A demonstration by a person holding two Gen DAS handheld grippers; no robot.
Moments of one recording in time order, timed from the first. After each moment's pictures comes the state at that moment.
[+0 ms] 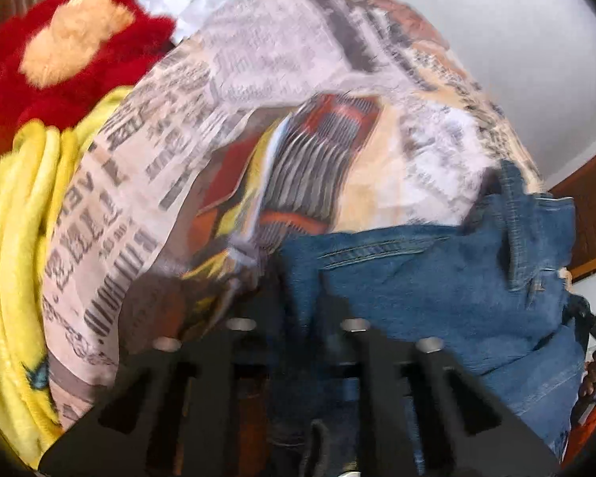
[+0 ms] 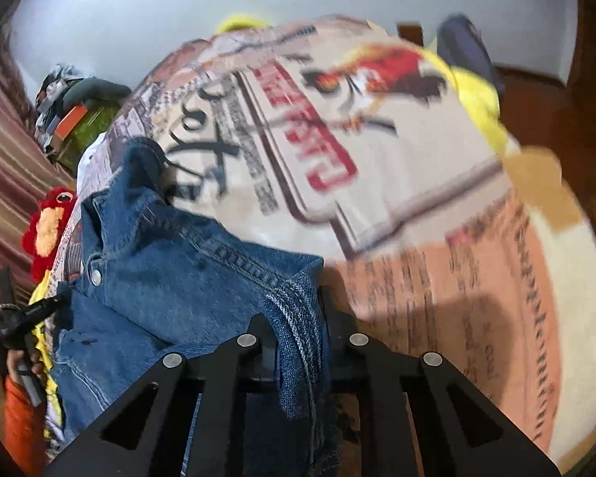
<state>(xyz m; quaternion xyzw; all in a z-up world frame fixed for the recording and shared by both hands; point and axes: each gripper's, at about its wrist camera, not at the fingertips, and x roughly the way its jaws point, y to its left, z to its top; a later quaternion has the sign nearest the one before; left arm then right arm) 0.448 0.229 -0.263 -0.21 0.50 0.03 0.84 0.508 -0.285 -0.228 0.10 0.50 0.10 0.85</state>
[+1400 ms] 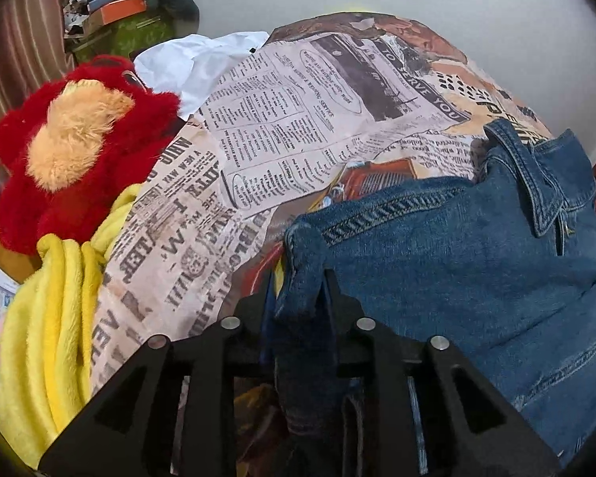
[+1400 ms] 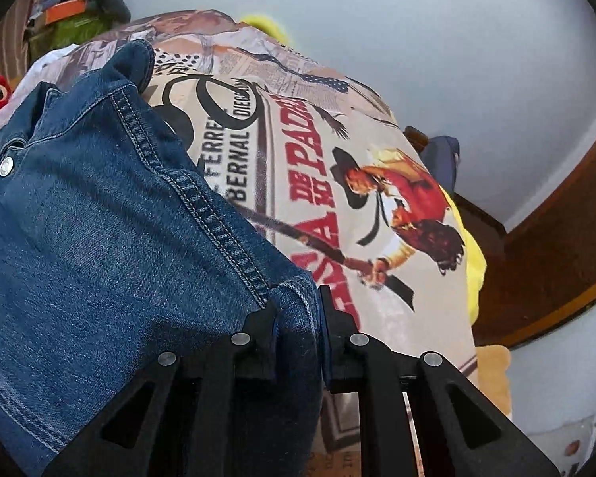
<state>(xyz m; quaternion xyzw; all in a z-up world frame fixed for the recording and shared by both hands) 0.495 0.235 -0.262 -0.09 0.47 0.09 0.88 0.591 -0.209 -0.252 -0.19 0.43 0.01 0.88</state>
